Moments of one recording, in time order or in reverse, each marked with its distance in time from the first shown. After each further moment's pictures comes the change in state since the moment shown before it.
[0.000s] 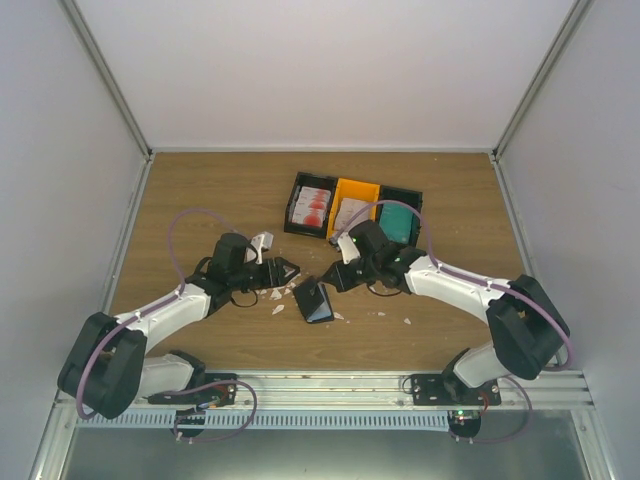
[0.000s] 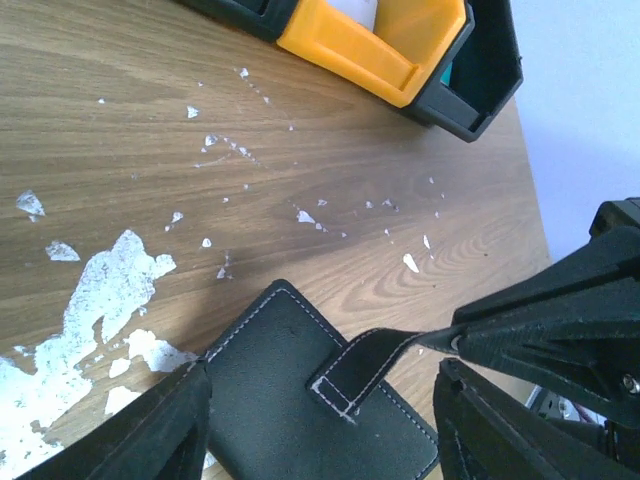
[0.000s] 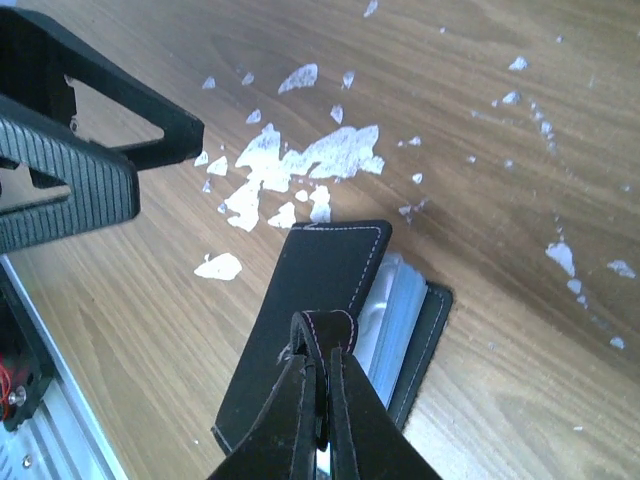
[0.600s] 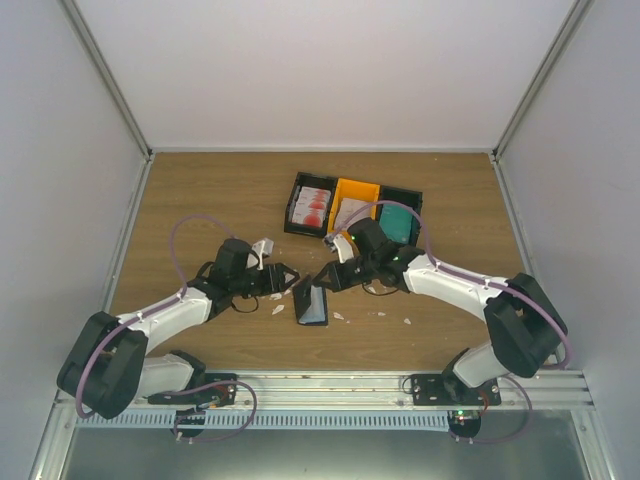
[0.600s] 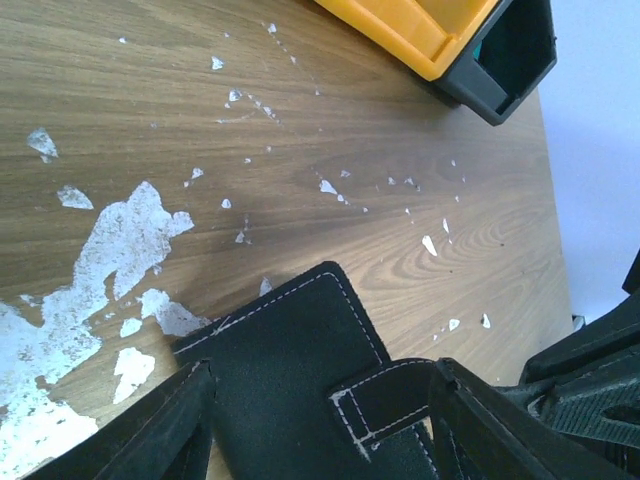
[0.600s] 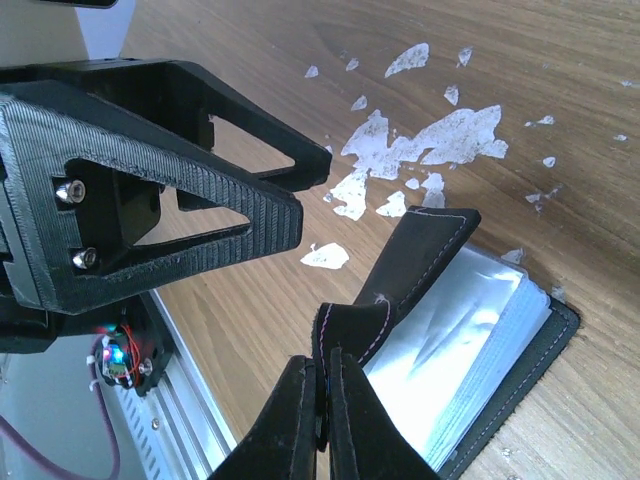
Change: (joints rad) left arm -0.024 0.000 -0.036 0.002 -0.026 -0.040; right arm 0.000 0.015 0.011 0.033 -0.198 0.109
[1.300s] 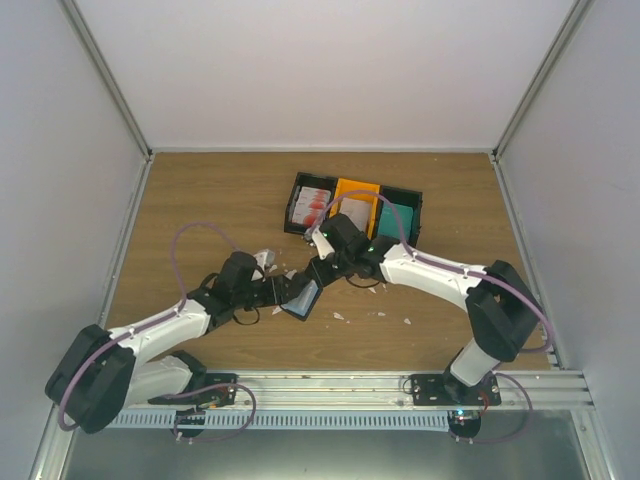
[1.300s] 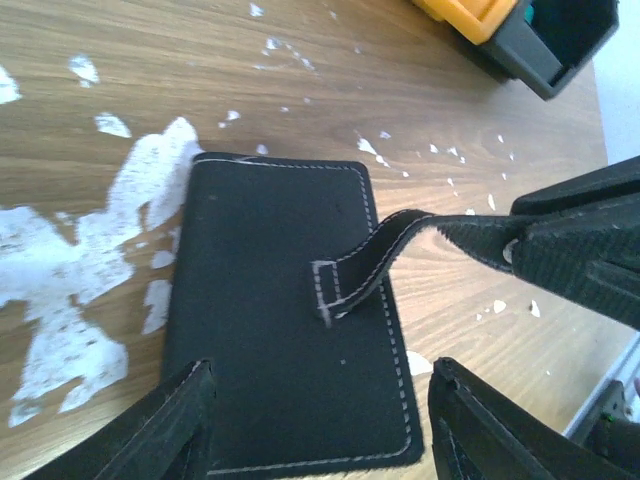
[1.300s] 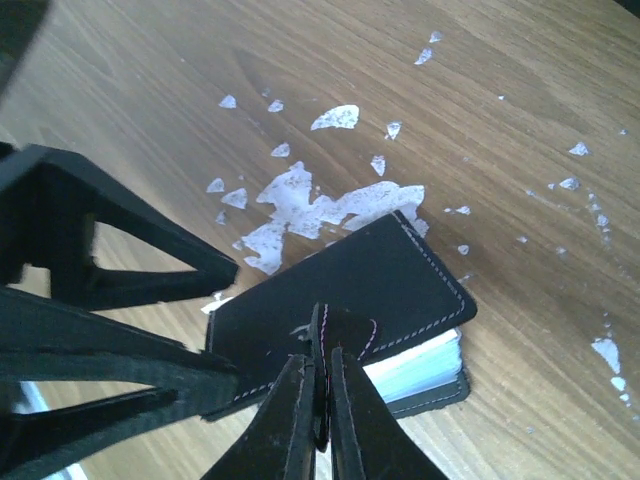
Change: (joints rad) left arm -0.113 -0.072 -0.048 -0.051 -0.151 -0.032; right arm 0.103 0.120 0.203 -0.153 0.301 -0.142
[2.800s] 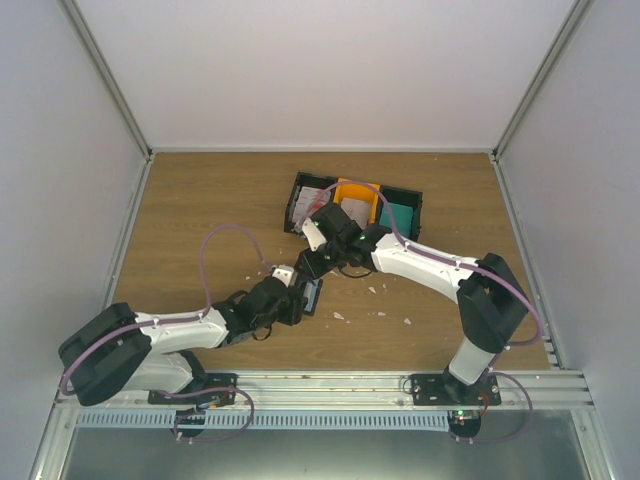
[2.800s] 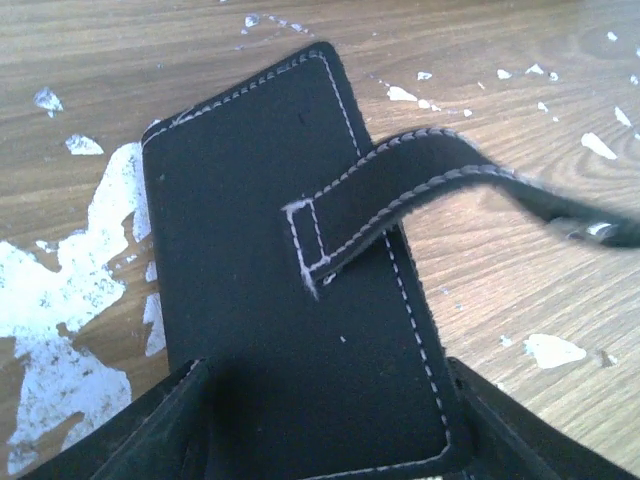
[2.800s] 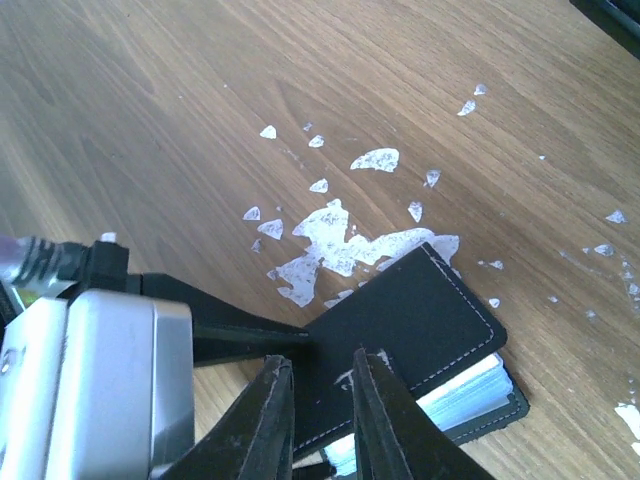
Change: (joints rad) left arm -0.312 0.099 -0.047 0.124 -0.473 0.168; right arm 0.005 0.089 0.158 -0.088 -0.036 -0.068
